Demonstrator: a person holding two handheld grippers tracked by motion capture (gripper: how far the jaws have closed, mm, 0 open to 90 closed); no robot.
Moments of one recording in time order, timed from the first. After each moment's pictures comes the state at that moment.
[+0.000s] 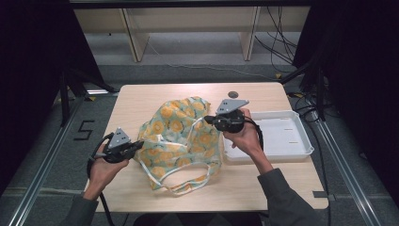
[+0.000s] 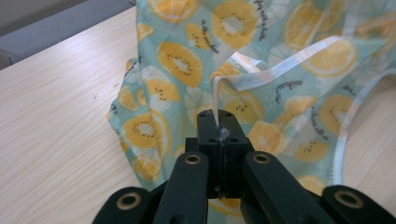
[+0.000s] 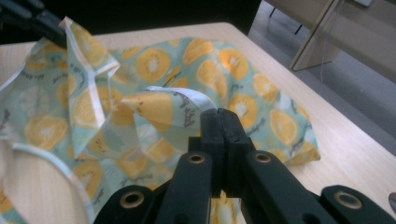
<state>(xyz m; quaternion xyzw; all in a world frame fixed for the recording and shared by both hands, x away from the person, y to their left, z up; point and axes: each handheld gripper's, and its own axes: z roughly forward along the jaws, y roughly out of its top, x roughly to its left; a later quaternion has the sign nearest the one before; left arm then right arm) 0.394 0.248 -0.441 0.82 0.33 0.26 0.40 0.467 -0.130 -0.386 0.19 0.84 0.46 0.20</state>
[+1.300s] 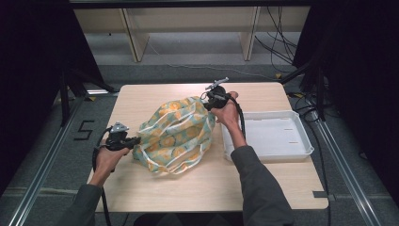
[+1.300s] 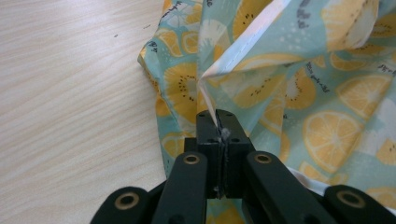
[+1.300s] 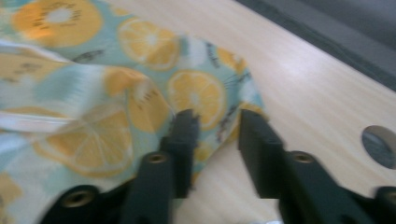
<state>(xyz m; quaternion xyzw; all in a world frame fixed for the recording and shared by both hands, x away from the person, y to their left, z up) 0.452 0.271 -0.488 0.79 0.45 0.18 0.38 0.582 -0.098 -0.421 0.39 0.84 0.34 0.17</state>
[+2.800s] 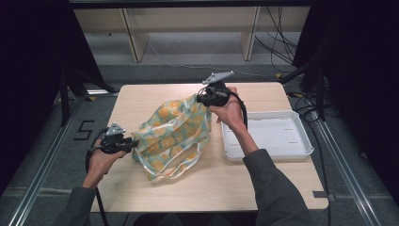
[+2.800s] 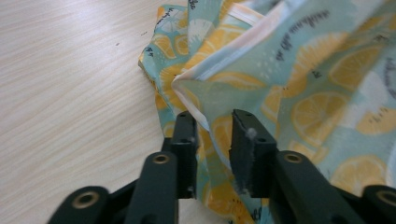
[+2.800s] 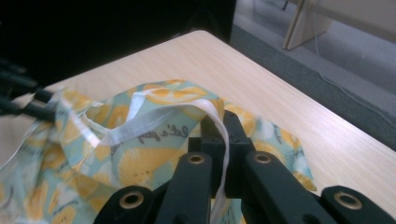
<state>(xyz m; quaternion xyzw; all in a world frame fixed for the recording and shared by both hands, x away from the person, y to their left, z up) 0.435 0.277 -0.472 0.80 0.42 0.20 0.38 0.534 -0.092 -0.356 0.29 0.83 0.45 0.15</state>
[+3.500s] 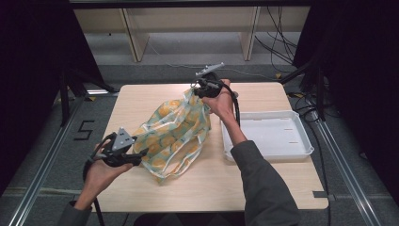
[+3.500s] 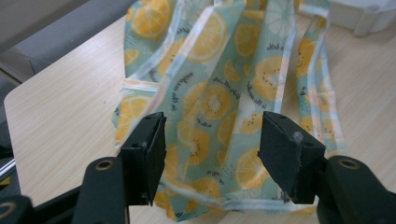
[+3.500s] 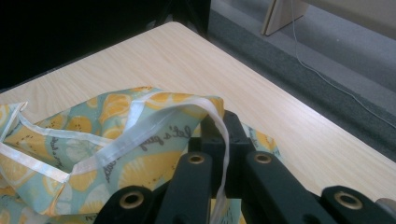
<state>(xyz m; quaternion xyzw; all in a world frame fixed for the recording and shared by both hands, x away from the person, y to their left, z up) 0.368 0.219 -0.411 0.84 0.33 0.27 0.34 0.562 -0.071 -0.353 0.33 0.83 0.42 0.18</state>
